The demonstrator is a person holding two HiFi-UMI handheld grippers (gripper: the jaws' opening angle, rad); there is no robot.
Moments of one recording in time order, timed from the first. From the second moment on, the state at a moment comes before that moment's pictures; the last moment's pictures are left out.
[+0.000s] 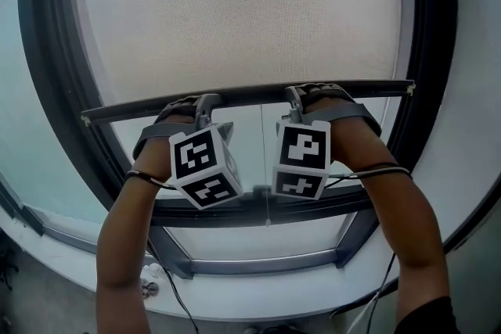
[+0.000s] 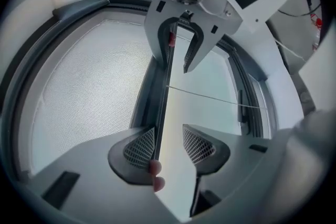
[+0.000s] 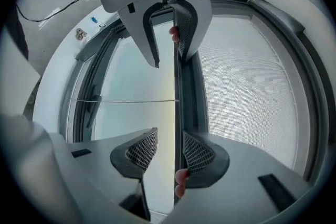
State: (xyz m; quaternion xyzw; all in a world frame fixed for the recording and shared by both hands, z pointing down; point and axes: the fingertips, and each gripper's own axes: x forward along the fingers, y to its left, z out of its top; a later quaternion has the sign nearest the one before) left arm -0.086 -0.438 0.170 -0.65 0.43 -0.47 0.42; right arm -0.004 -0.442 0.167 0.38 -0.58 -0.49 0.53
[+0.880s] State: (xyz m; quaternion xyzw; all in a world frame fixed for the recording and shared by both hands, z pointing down) left arm -0.082 -0.433 0.303 -0.70 0.38 -0.50 0.35; right arm -0.002 -0.435 0.295 0.34 -0.67 -0.42 0.52
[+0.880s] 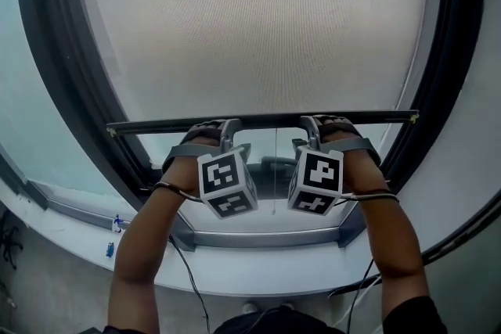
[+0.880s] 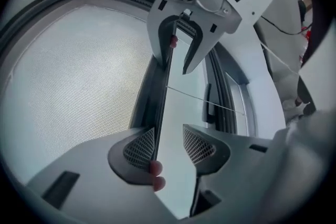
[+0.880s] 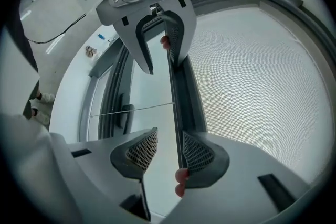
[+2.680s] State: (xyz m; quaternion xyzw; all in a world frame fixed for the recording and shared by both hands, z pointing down) left arm -0.082 -0.414 0.522 -0.74 0.29 -0.57 0.23; right arm 0.011 -0.417 0.513 0.24 -0.70 -0.30 0.60
